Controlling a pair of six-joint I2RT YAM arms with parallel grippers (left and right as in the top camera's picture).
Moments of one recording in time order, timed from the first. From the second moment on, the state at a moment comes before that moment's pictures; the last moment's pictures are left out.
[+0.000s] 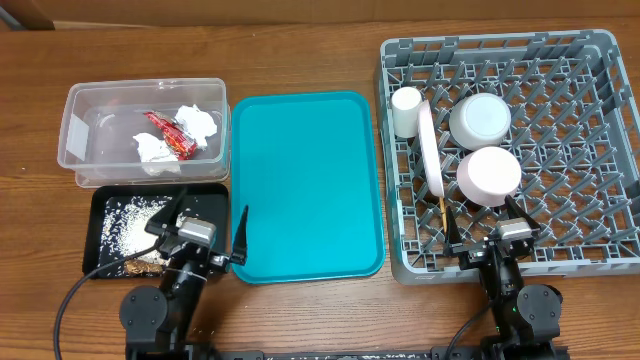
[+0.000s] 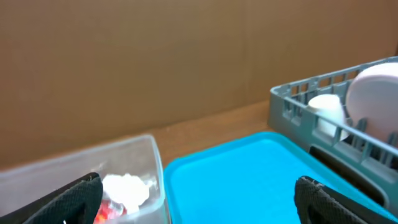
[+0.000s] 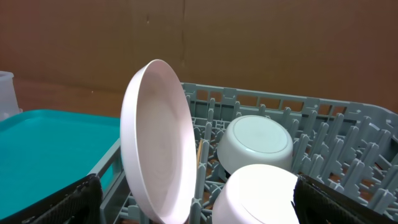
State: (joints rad) left arm 0.02 0.19 0.22 -0.05 0.28 0.11; right arm 0.14 0.01 0.02 -0.03 -0.02 -0.08
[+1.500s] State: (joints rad) left arm 0.05 0.02 0.01 -0.07 -0.05 -0.11; right arm 0.14 0.01 0.02 -0.03 -0.02 -0.08
